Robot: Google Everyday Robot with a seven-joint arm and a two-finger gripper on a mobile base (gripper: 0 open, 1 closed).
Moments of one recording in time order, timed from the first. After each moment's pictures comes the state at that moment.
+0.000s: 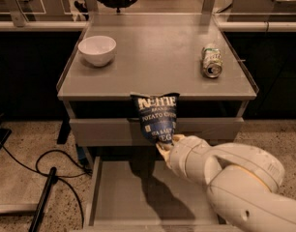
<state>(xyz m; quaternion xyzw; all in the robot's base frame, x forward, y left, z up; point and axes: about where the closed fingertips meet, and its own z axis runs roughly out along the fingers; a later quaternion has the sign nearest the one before) 0.468 -0.047 0.748 -0.36 0.81 0.06 0.46</state>
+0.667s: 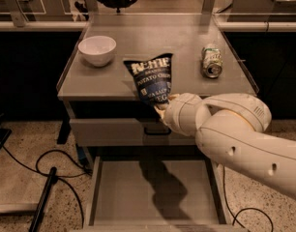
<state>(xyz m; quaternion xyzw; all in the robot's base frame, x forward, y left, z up) 0.559 -0.040 0.812 -0.39 0.78 0.02 0.49</state>
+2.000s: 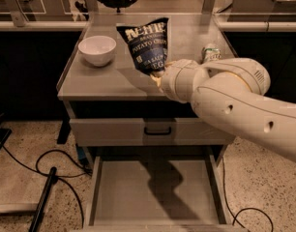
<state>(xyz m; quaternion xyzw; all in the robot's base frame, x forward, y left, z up) 0.610 -0.027 0.883 -0.38 0.75 0.00 0.54</state>
